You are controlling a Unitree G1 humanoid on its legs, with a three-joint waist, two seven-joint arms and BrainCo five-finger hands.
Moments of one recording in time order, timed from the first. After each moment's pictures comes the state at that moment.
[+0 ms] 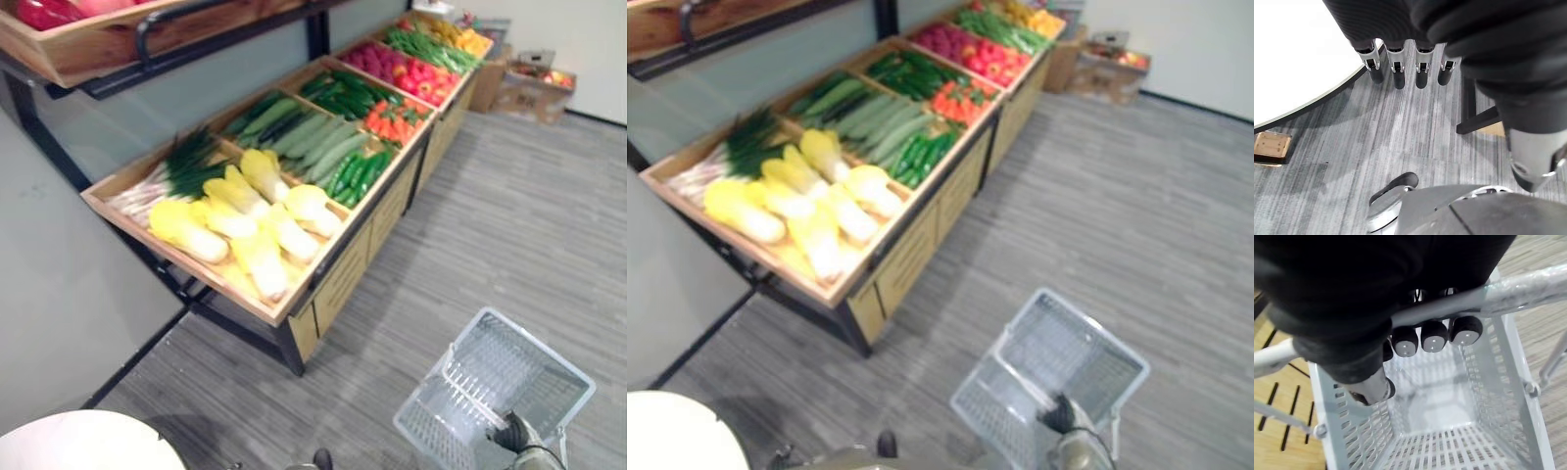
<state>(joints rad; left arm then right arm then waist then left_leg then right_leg) 0.16 0.20 0.08 1.13 0.39 -0.09 0.17 0.19 -0.20 -0.15 0.73 -0.65 -0.10 -0.12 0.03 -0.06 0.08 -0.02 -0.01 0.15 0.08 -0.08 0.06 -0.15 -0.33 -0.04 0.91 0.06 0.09</state>
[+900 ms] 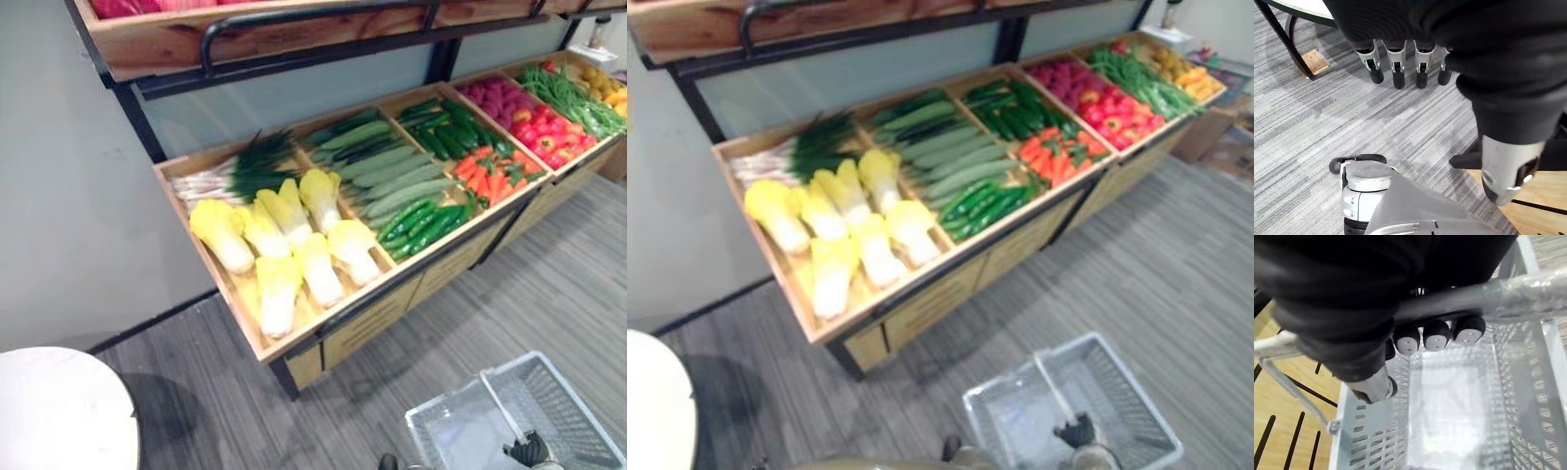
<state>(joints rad) 0.17 0.16 0.30 1.13 0.30 -0.08 0.17 0.16 -0.25 -0.32 0.89 -0.57 -0.09 -0.12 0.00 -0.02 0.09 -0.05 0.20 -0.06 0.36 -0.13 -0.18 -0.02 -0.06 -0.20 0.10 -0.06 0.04</state>
